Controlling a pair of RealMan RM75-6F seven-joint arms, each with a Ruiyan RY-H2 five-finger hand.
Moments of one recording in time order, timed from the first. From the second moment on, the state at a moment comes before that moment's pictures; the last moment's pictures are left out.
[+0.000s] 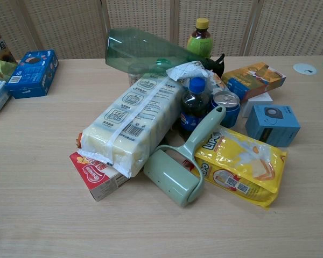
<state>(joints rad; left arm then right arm) 0.03 -0.77 0.13 -1.93 1.76 1.57 -0.16 0.05 -1.18 0.05 -1.65 -1.67 1.72 0.28</state>
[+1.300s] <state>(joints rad) -0.49 -1.12 -0.26 -1.98 1.30 1.19 0.52 0.03 -1.20 0.10 -1.64 -1.63 1.73 0.24</state>
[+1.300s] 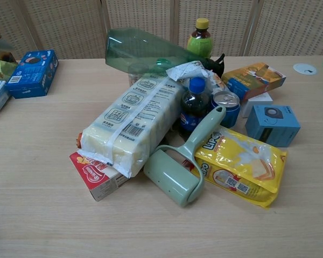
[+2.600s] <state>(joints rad) -1.09 -1.71 -0.40 -1.53 0.47 1.23 1.03 0.03 -1.16 0.12 -1.63 -1.59 1.71 0.39</state>
